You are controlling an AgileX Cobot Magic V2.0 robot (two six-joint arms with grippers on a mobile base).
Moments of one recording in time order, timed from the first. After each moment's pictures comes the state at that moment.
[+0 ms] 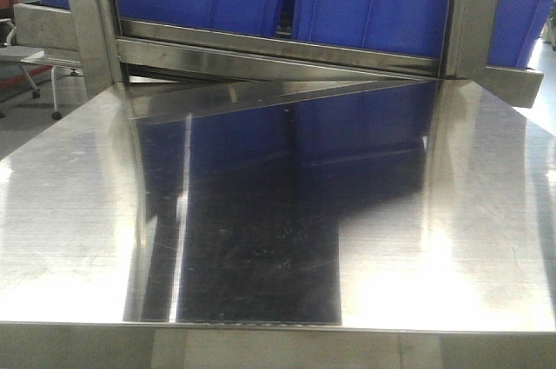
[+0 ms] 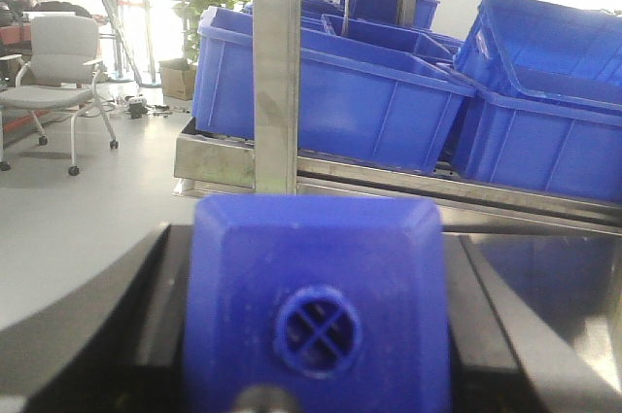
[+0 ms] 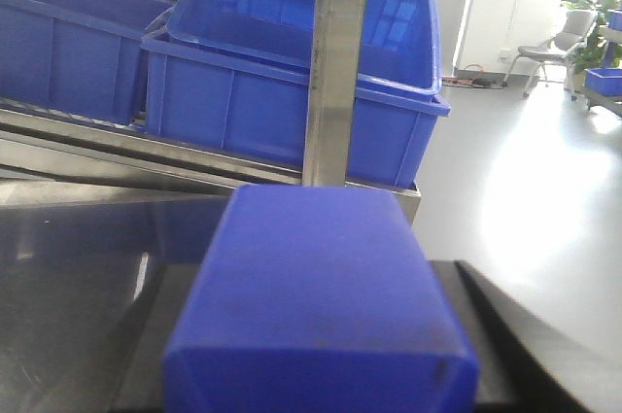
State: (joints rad) left arm -0.03 0.24 -0.59 -0.11 0.41 0.02; right arm 0.01 0.20 -0.40 -0.09 0.26 0.06
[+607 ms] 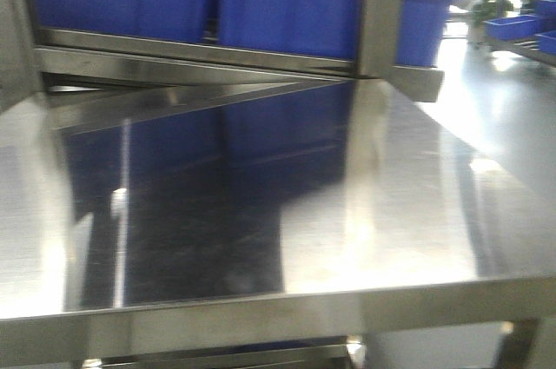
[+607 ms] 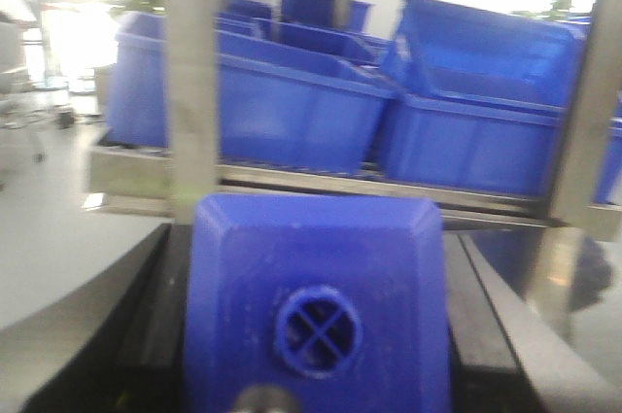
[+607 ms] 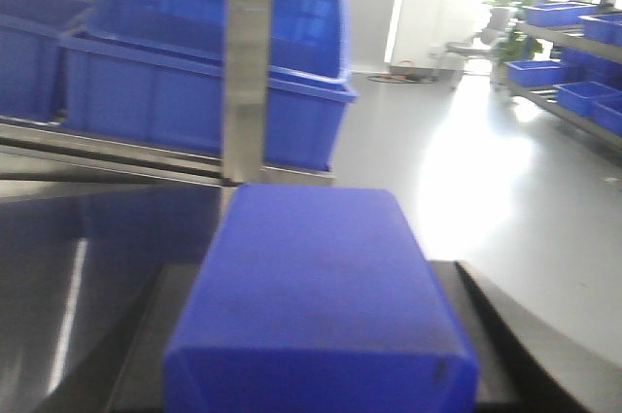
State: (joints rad) left arm -0.03 0.24 -0.59 -0.11 0.41 0.02; right arm 0.01 0.20 -0.40 -0.09 0.26 0.06
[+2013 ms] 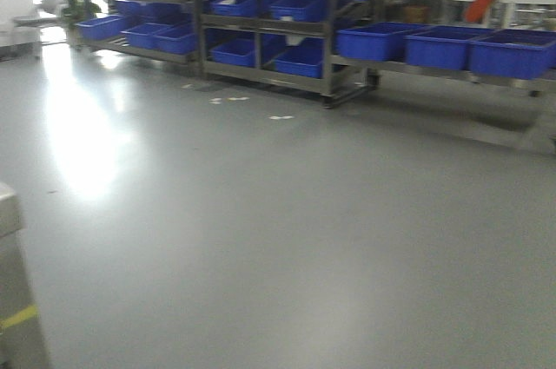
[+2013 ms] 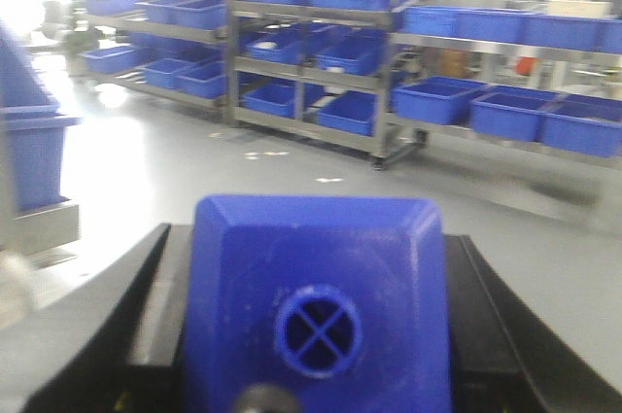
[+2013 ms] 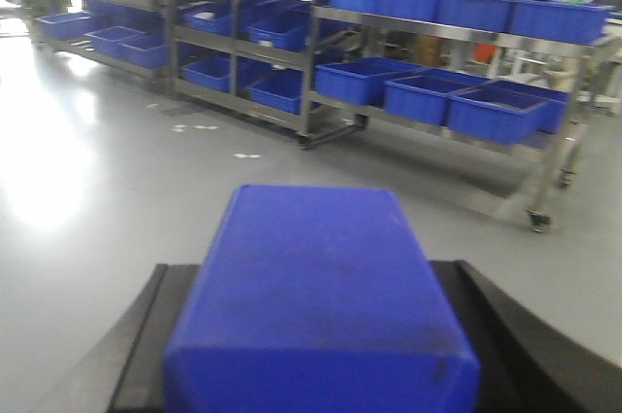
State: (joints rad) left arm -0.03 0.24 -0.59 -0.11 0.41 0.02; right arm 0.01 0.20 -0.40 -0.09 0.26 0.06
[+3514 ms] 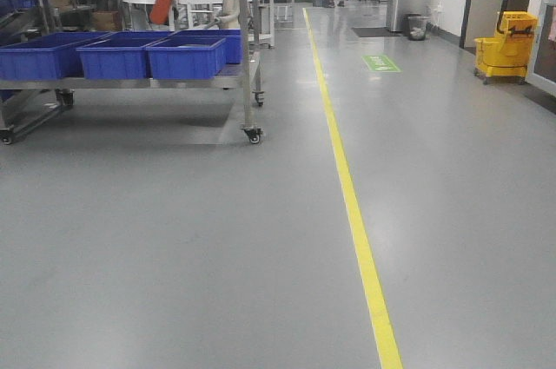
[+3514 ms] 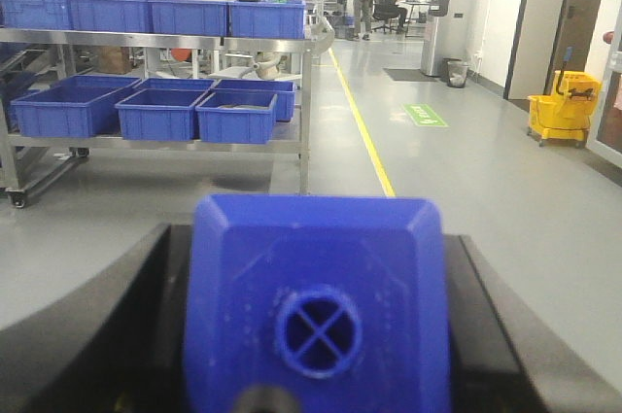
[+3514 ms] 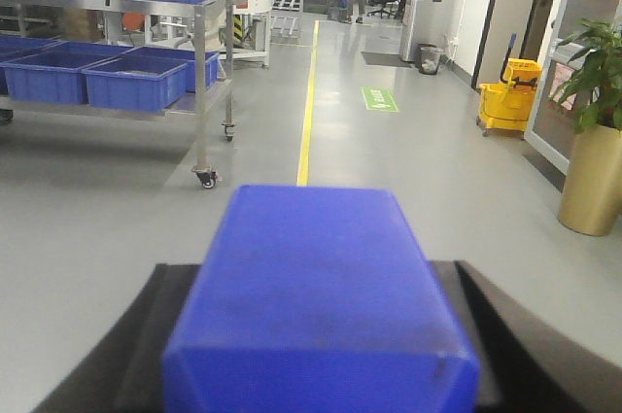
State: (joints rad) left arm -0.03 0.24 -0.59 -0.11 0.41 0.02; right arm 0.01 0.20 -0.40 -0.09 0.26 0.06
